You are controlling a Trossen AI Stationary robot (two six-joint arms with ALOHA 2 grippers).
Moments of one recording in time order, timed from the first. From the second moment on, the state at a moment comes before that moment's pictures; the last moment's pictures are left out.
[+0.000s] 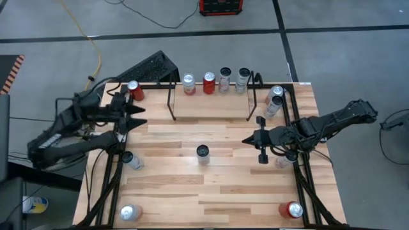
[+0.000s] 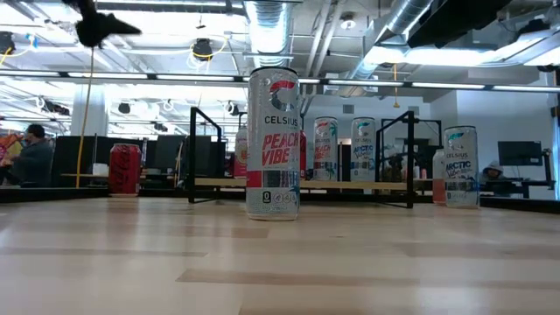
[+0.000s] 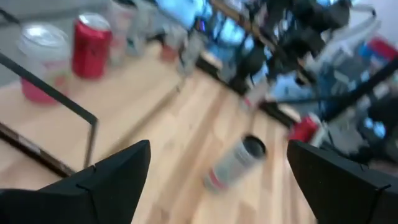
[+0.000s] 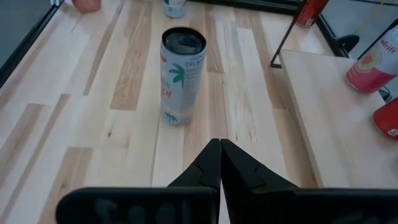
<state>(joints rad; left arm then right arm) 0.50 0.45 0.85 -0.64 0.31 -0.42 0.30 0.95 0.81 -0.45 0.34 0.08</state>
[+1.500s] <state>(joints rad) -0.25 1.09 1.14 -1.34 0.13 -0.46 0.13 0.95 0.81 -0.35 0.34 0.08</state>
